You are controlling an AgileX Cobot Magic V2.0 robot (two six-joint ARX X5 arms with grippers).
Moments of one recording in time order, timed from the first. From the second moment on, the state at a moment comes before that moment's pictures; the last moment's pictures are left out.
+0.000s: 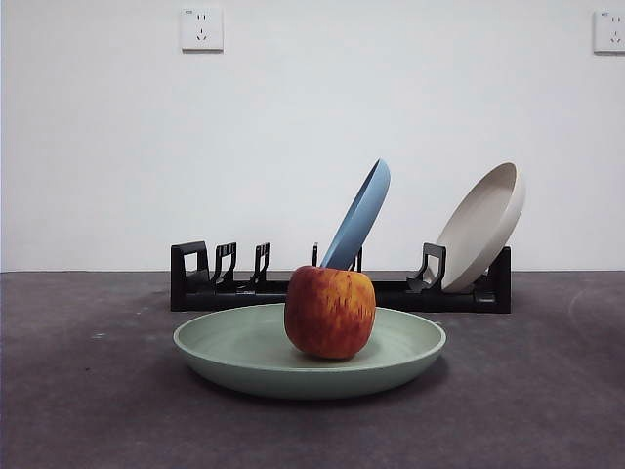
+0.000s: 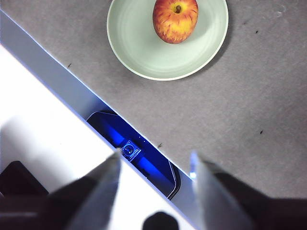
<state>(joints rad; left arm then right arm) -1.09 1.26 1.48 -1.23 -0.02 0.14 0.71 1.01 1.29 -1.33 -0.10 -0.01</state>
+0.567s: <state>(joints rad) -1.09 1.26 1.48 -1.23 -0.02 0.14 0.71 1.01 1.29 -1.32 -0.10 0.00</state>
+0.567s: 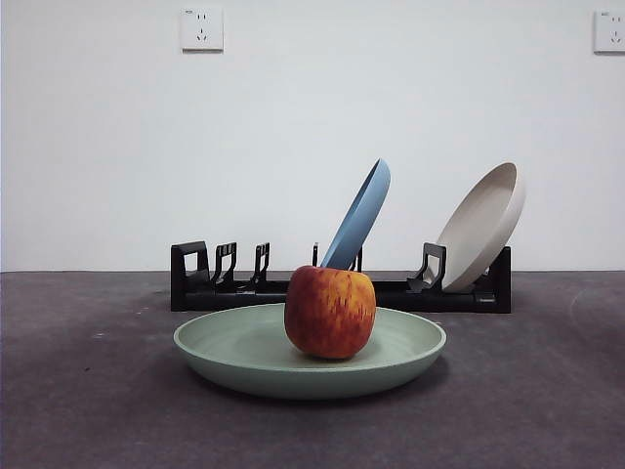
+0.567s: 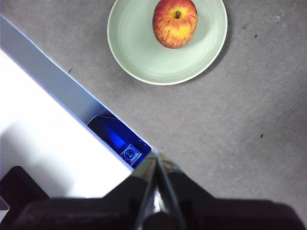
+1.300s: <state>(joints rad) -0.78 1.11 1.48 -0.64 0.01 0.20 0.71 1.01 1.29 -1.32 -0.10 0.00</state>
